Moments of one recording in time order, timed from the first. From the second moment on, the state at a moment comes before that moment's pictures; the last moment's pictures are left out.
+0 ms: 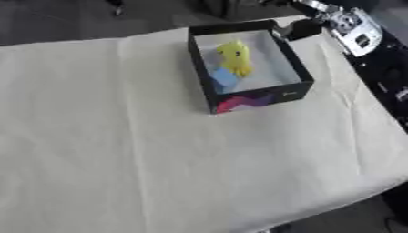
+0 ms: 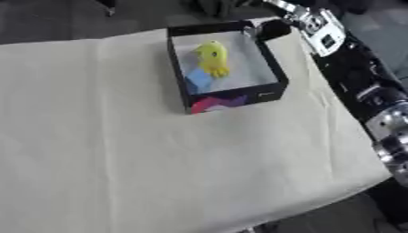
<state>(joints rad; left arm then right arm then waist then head) -0.70 0.66 0.12 -1.27 -0.19 -0.08 0.07 -0.68 -0.99 -0.02 -1.05 -0.11 -0.40 0.43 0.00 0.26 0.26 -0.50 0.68</state>
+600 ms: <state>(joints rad) -0.80 0.91 -0.08 -1.10 -0.14 -0.16 -0.33 -0.66 -0.98 -0.06 -1.17 -0.28 -0.29 0.44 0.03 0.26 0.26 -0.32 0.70</state>
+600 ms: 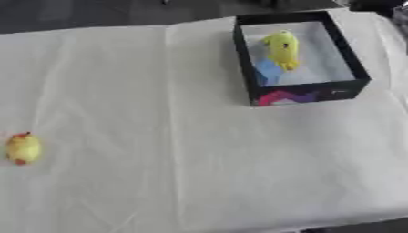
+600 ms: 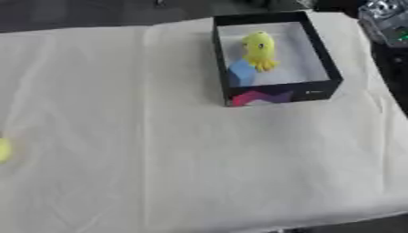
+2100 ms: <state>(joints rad) -1.10 0.61 -0.42 -0.89 -0.37 -0.06 -0.43 -0.63 -0.94 -0.07 -1.23 -0.28 -0.24 0.39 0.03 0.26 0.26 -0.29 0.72</state>
